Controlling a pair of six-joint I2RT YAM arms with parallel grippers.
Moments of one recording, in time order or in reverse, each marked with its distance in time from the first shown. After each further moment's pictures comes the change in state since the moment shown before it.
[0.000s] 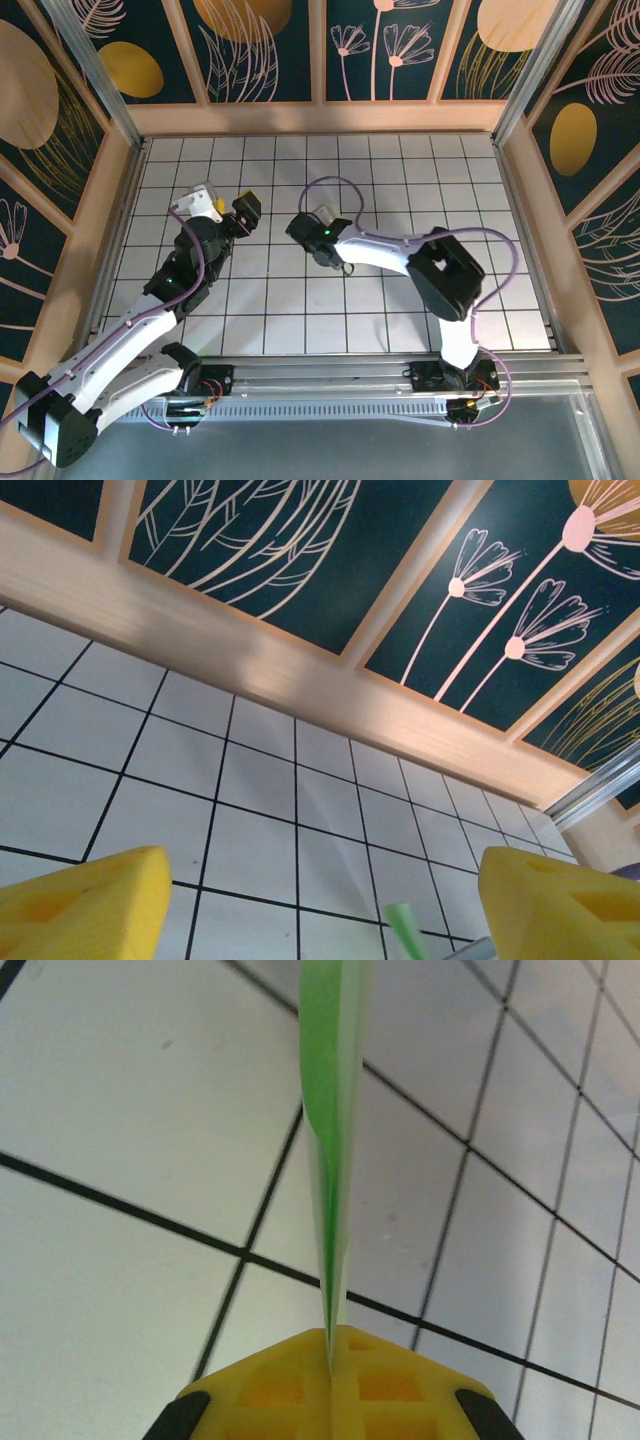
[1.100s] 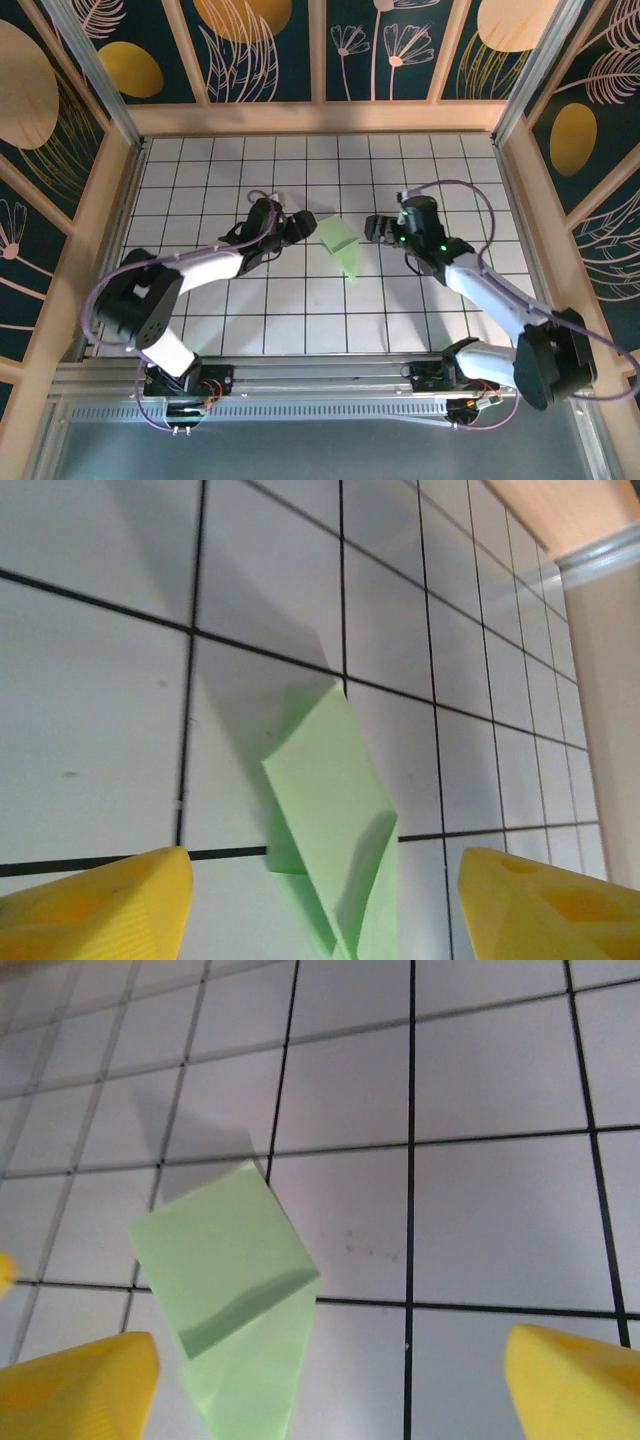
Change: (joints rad) left arm 0.000 0.757 0.150 0.185 0.535 -0.317; right arm -0.509 -0.798 -0.634 0.517 -0.711 0.216
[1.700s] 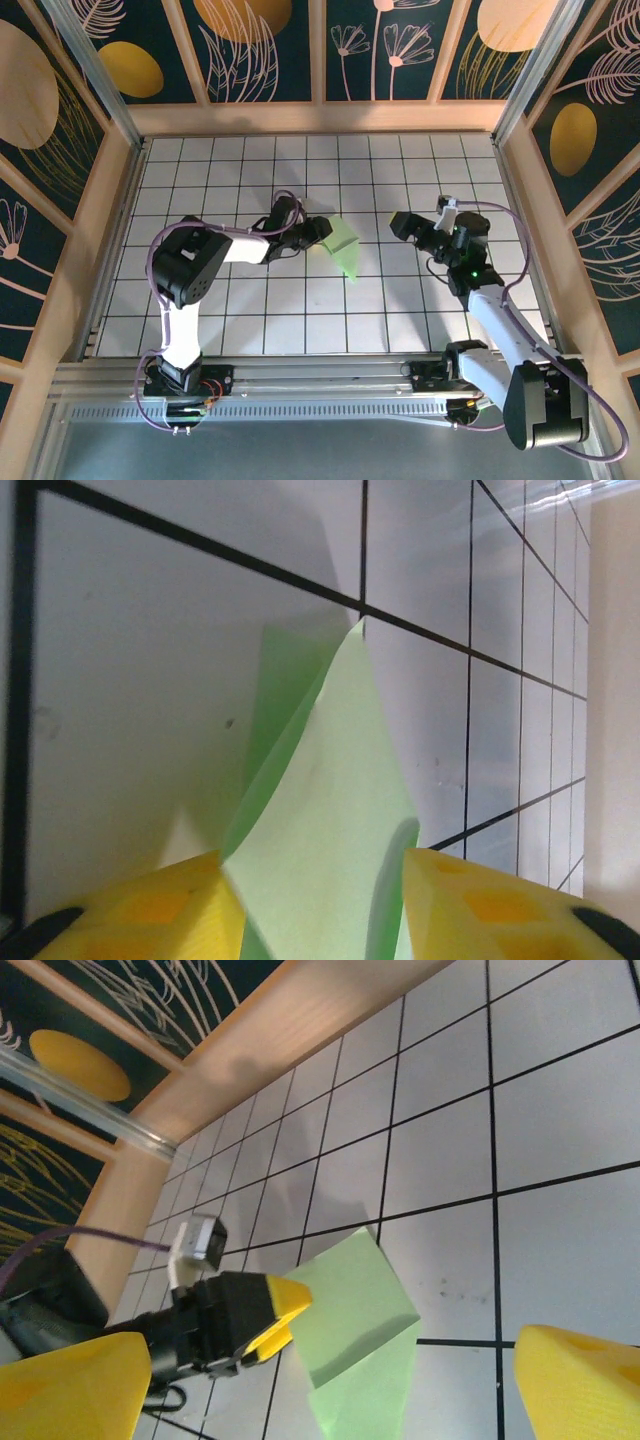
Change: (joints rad) left arm 0.000 0.348 0.172 0.129 0.188 -0.073; right arm -0.309 -0.185 -0.232 0.328 -0.483 0.172
